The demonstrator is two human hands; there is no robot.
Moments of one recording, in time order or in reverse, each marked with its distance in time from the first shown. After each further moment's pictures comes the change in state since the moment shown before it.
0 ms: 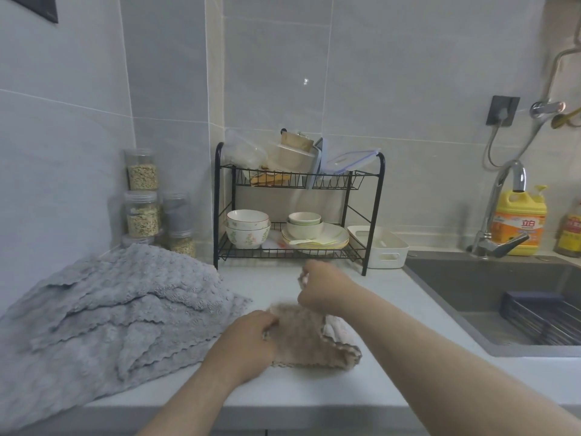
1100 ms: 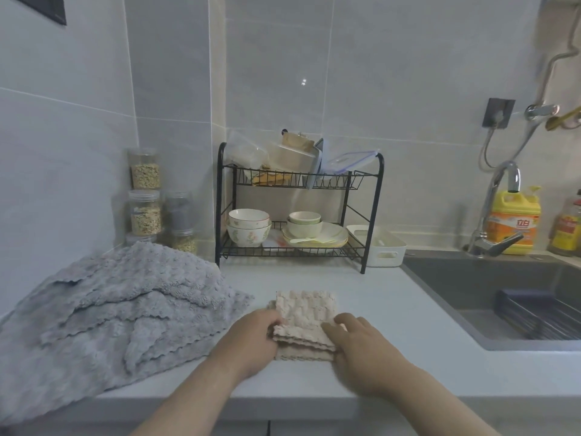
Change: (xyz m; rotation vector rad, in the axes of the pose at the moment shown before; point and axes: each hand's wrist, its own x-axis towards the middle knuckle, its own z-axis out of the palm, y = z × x) left_hand -0.007 0.003 -0.002 -0.069 -0.026 0.035; right_hand -0.068 0.084 0.057 -0.291 0.044 -0.256
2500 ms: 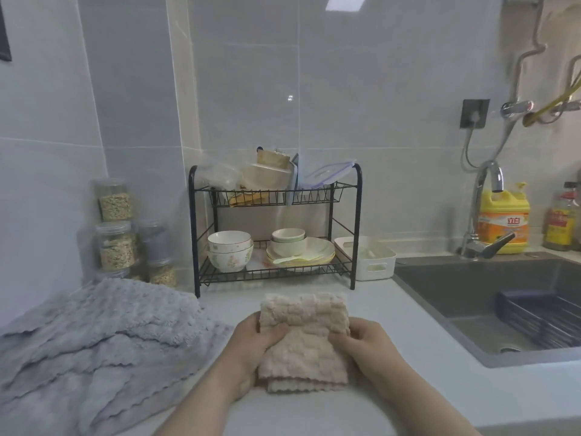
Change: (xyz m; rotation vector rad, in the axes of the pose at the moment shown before) left_hand 0.048 0.036 0.019 -1.040 -0.015 -0.191; right_hand 0.020 0.034 -0.009 1.331 0.180 0.368
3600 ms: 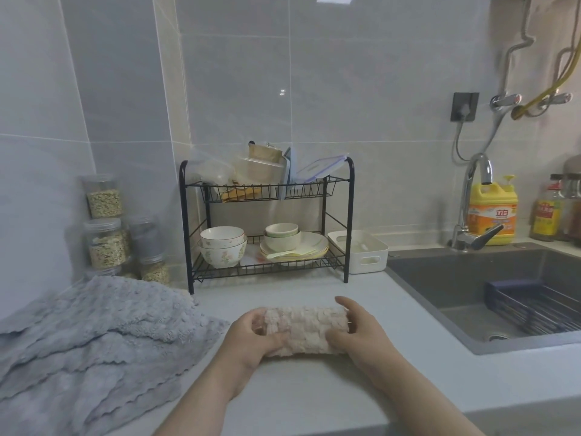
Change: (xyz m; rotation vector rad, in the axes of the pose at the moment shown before) left_hand 0.006 -0.015 -0.004 0.139 0.079 0.055; right_hand 0.001 0.001 -0.004 -0.124 0.092 -0.083
